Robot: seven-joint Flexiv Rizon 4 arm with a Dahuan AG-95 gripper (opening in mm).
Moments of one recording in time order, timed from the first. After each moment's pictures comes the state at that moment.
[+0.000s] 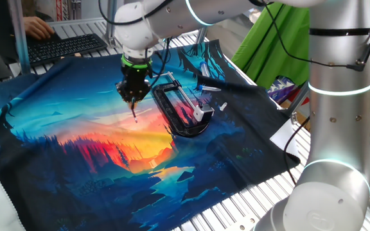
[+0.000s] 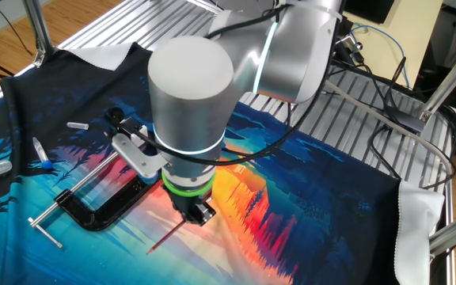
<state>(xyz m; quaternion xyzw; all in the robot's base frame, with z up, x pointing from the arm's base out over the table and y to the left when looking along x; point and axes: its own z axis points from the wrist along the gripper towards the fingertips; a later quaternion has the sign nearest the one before) 0.623 0.055 0.056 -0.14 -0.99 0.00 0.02</state>
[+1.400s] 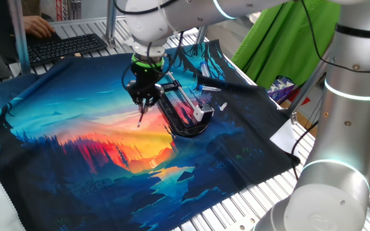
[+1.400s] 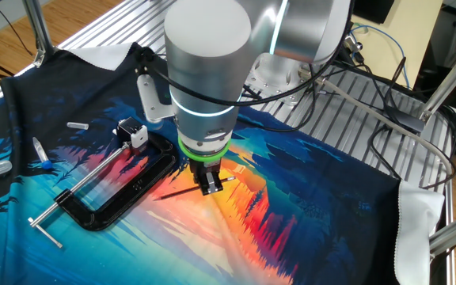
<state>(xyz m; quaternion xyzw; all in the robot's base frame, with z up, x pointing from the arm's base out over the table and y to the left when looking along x) 0.558 0.053 0.093 -0.36 -0.93 0.02 0.05</state>
